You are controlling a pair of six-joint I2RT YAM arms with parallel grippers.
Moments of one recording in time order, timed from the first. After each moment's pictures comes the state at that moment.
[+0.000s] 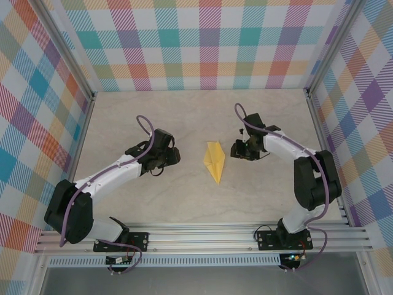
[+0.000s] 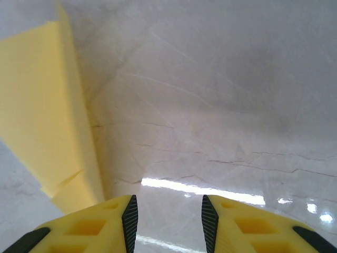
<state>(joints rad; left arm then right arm) -0.57 1.38 0.92 -0.48 -0.10 -0.71 0.36 1.67 1.13 -0.68 -0.24 0.42</state>
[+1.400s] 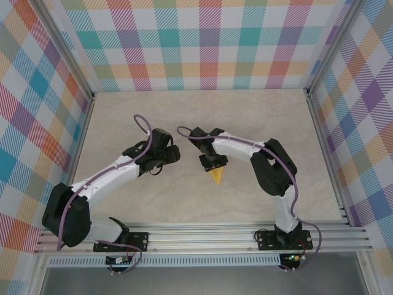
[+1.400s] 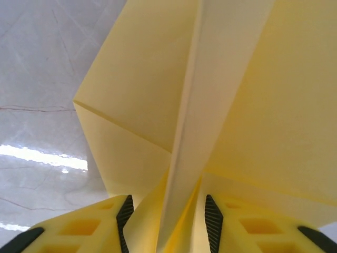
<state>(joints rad) -0.57 1.35 0.92 -0.48 -0.15 -0.71 0.79 2.04 1.49 -0.96 0.18 0.44</state>
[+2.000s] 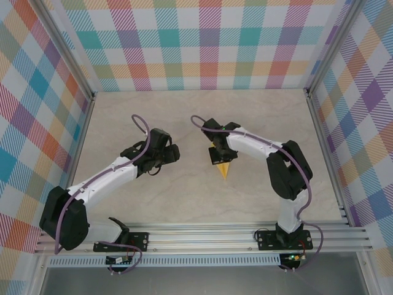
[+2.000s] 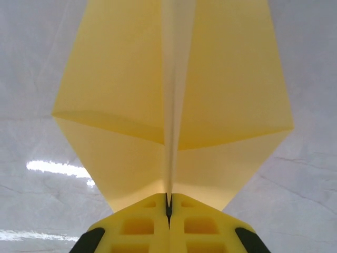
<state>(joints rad) -0.57 1.32 0.92 -0.50 -0.17 -0.69 0.65 1.89 1.43 -0.94 0.12 0.44</state>
